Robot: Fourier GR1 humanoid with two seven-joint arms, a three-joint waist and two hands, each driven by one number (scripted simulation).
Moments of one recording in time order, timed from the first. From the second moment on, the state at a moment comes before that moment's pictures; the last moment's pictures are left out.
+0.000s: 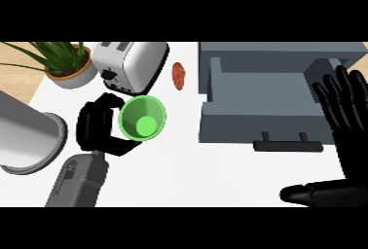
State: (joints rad) left arm -0.33 0.03 0.11 -1.15 0.24 -0.21 -0.61; right arm -0.08 -0.09 -0.08 -2.08 -0.16 0.13 0.18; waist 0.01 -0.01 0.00
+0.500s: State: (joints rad) left arm -0.44 0.00 0.01 -1.46 0.27 -0.01 -0.29; right arm -0.07 -0.09 -0.08 -2.08 -0.16 0.14 0.16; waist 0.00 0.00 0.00
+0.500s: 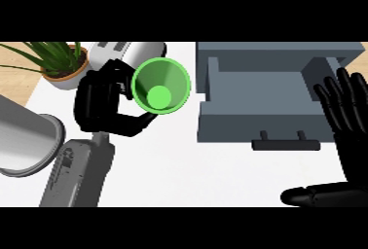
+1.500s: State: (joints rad) left arm -0.97 0.00 -0.06 -1.07 0.22 0.25 -0.18; right arm -0.07 -0.11 -0.09 -2.09 -0.17 0.16 0.18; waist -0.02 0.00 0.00
